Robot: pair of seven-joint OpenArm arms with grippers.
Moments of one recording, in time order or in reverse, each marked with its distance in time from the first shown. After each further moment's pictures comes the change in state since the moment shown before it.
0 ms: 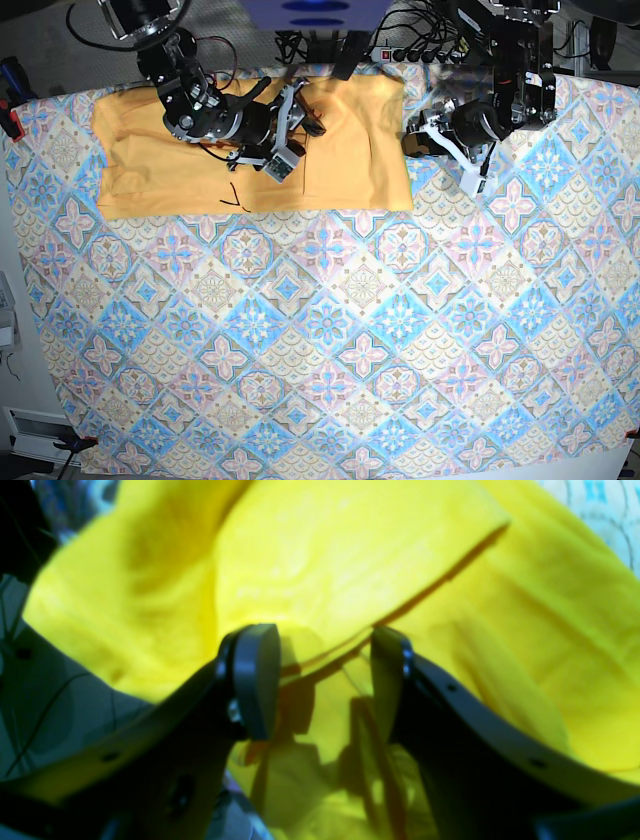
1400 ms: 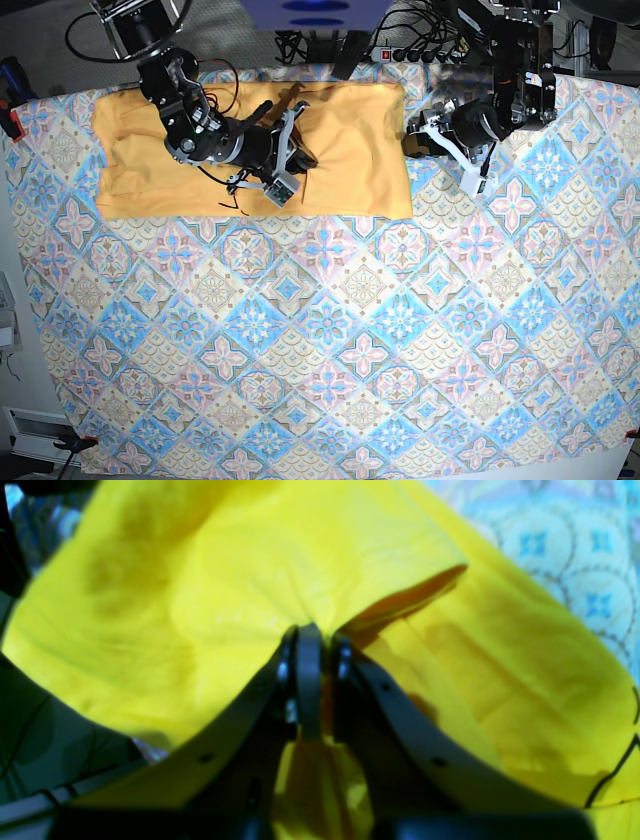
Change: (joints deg) left arm 0.0 0.0 0.0 -0.1 0.2 0.0 -0.2; right arm 5.5 -0.9 0.0 -2.9 -0.1 0.2 -0.5
